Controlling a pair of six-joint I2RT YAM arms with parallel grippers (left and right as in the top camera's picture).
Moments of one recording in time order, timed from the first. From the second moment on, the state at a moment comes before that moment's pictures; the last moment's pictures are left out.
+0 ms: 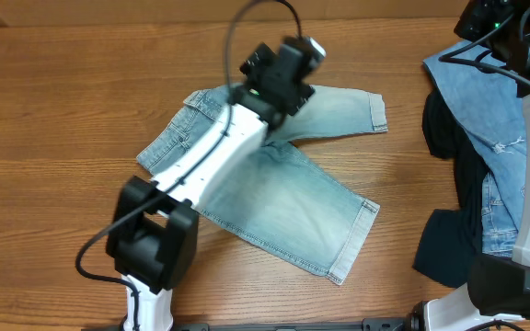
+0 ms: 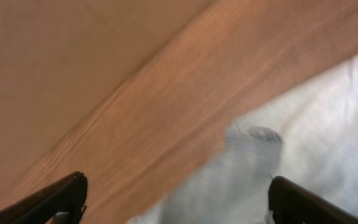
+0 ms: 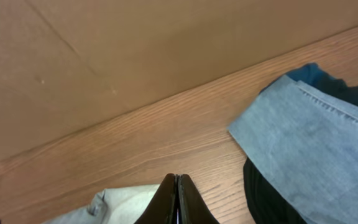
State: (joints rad) left arm -0.53 2.02 1.70 -0.38 -0.29 0.32; right arm -0.10 1.73 2.08 -1.00 -0.04 0.30
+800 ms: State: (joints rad) left arm -0.42 2.48 2.38 -1.17 0.05 0.28; right arm -0.10 1.73 2.08 -1.05 -0.05 0.30
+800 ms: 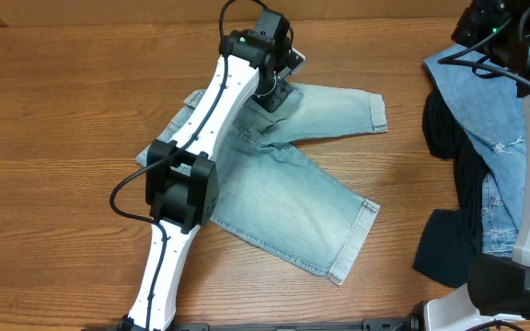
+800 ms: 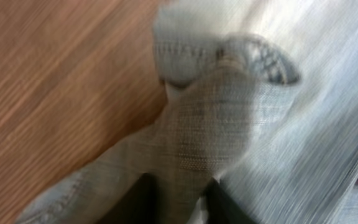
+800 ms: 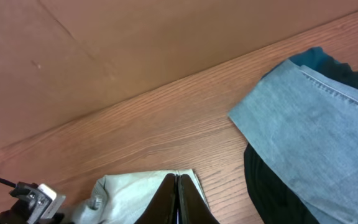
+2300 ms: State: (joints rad) left arm -0.75 2.43 2.51 -1.67 0.05 -0.17; right arm -0.10 1.73 2.08 -0.98 -0.07 0.28
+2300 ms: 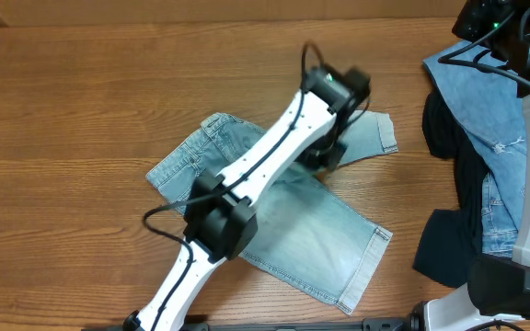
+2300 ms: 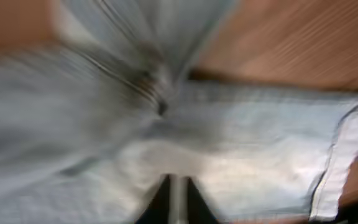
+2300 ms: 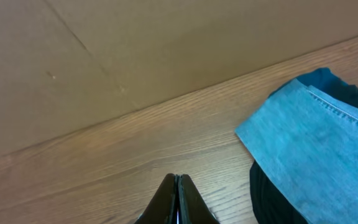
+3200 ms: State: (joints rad) left arm -0.21 2.75 2.71 -1.58 0.67 0.23; right arm -0.10 1.73 2.08 -1.00 -0.07 0.28
